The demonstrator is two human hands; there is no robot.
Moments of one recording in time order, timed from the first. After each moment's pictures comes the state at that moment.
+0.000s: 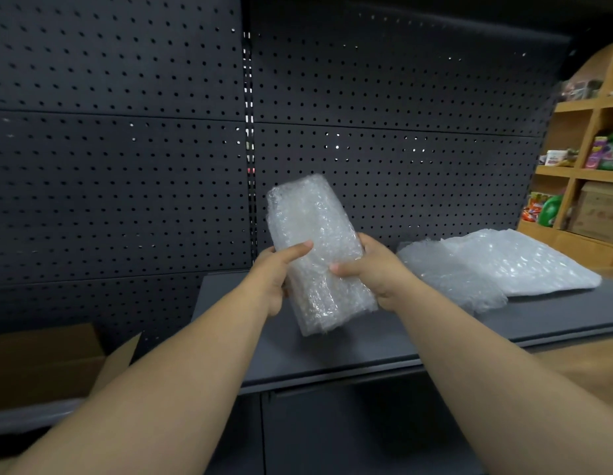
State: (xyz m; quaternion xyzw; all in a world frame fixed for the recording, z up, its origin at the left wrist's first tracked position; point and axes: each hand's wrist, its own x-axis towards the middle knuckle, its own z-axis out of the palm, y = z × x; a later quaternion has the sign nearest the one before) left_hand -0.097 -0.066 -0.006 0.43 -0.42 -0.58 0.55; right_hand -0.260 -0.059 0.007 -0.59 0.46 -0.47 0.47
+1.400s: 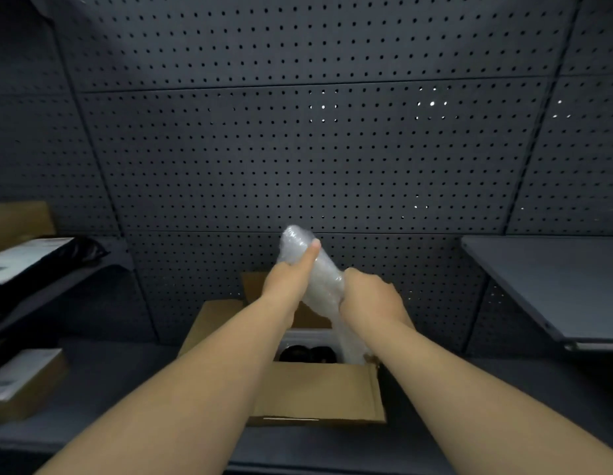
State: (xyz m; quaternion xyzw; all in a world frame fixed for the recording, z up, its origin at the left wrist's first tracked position) left_hand 0.329 0.066 -0.050 0.68 -0.35 -0.41 0.50; right_hand 0.210 0.060 -0.059 -0.78 0.60 -0.15 0.08
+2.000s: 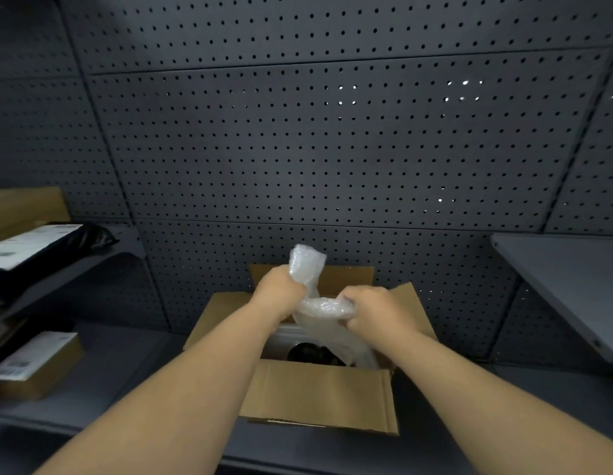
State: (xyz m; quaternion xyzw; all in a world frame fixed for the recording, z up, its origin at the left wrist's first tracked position) left_hand 0.356 0.061 -0.072 0.76 -0.47 -0.27 0.37; right_hand 0.206 0.024 -0.103 -0.86 0.48 -0.16 0.10
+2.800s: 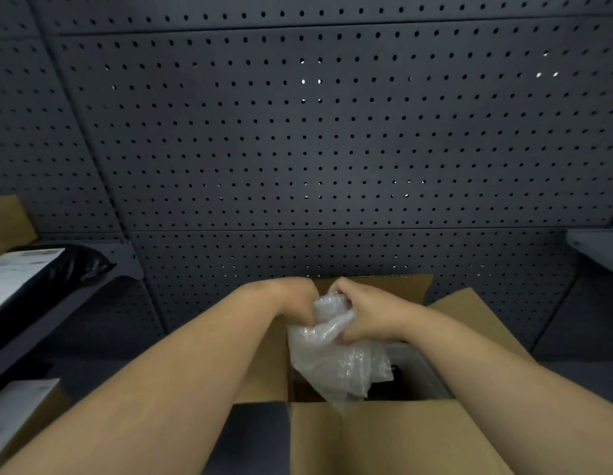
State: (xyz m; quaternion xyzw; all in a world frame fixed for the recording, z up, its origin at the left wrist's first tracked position) left_hand 0.491 -0.016 -0.077 0.64 -0.73 -0.21 -0.09; right_hand 0.335 -0.023 -0.093 -0.86 0.44 -0.06 0.27
